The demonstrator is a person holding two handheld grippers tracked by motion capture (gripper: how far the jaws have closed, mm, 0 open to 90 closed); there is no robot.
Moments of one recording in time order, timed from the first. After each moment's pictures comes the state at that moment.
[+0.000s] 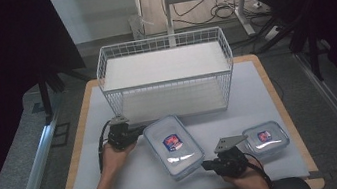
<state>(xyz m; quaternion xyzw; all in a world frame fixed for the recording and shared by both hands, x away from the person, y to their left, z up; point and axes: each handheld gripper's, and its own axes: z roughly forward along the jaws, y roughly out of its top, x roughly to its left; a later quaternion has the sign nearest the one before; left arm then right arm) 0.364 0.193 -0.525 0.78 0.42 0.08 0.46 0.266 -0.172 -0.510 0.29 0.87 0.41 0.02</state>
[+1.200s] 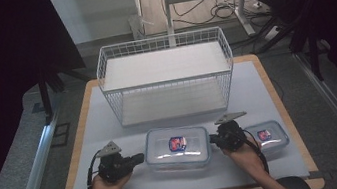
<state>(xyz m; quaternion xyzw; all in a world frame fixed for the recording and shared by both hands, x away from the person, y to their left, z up) 0.269 0.200 -0.514 0.78 0.43 0.06 0.46 0.331 -0.180 -0.507 0.40 0.84 0.36 0.09</state>
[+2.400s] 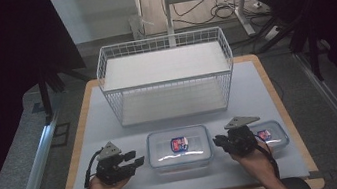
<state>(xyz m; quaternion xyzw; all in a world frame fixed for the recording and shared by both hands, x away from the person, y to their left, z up) 0.255 0.200 -0.503 0.79 0.43 0.11 0.43 0.305 -0.200 -0.488 0.38 0.83 0.38 0.12</state>
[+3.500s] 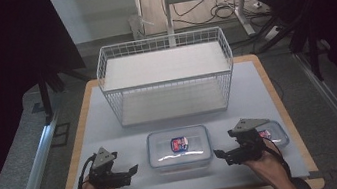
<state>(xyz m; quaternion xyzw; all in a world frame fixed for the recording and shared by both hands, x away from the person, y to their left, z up) 0.246 0.219 -0.515 0.79 0.43 0.16 0.40 0.294 -0.216 -0.483 0.35 0.84 0.41 0.11</state>
